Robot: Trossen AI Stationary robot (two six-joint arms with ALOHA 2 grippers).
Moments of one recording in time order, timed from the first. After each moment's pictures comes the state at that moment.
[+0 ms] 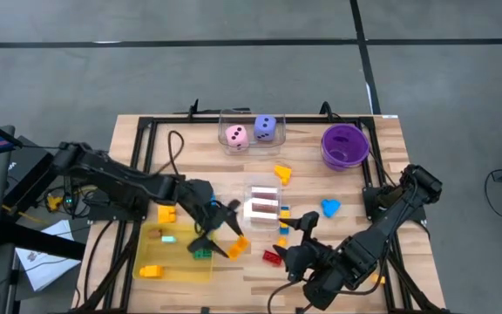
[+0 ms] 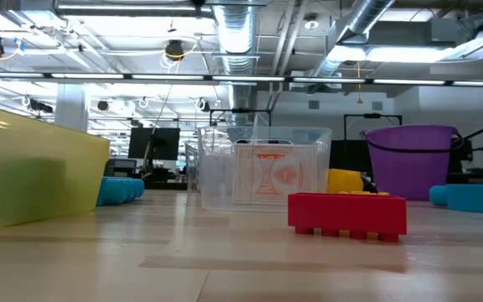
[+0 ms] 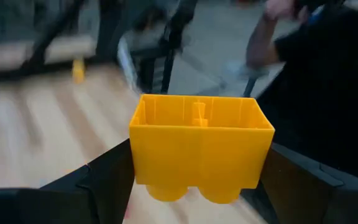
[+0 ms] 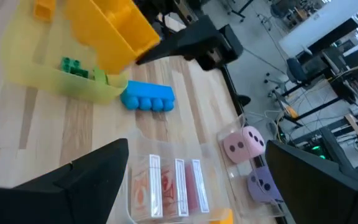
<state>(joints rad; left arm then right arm) -0.25 1.39 0.94 0.10 0.45 0.03 0.75 1.79 1.64 -0.92 1.08 0.32</state>
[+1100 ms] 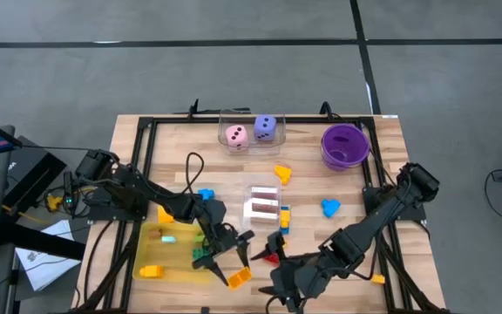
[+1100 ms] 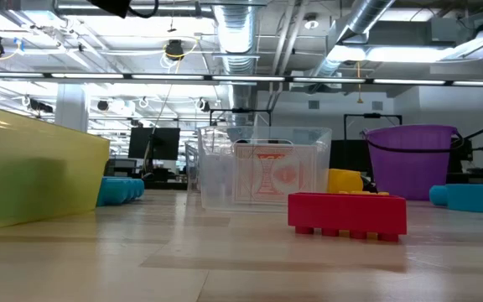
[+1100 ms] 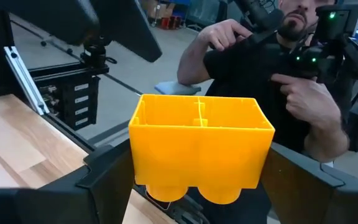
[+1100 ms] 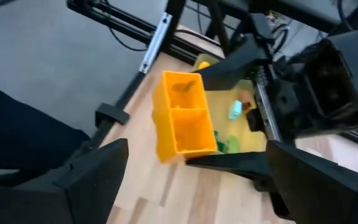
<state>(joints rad) -0.32 1.66 0.94 0.53 0.70 -0.06 0.67 1.79 1.59 -0.37 0.47 -0.06</state>
